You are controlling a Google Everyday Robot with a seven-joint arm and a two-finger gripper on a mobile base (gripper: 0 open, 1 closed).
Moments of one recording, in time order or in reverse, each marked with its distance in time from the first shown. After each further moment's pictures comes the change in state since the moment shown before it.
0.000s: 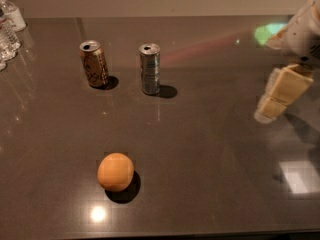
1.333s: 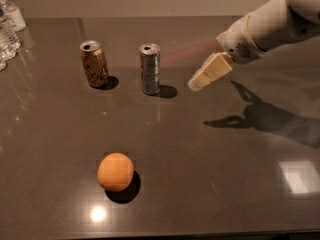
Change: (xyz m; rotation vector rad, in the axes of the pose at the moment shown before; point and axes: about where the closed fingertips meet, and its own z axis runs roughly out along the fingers) arm -0.098 -0.079 0.096 0.013 -0.405 0.192
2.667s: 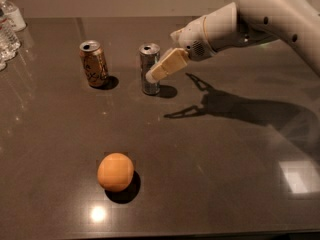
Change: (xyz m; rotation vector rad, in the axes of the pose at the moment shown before) arm -0.085 0.028 0.075 -0.177 -0.248 -0.033
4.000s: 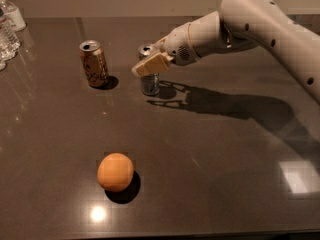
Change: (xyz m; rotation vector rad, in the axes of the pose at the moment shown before) arm -0.011 0.016 0.038 -0.101 -0.067 0.009
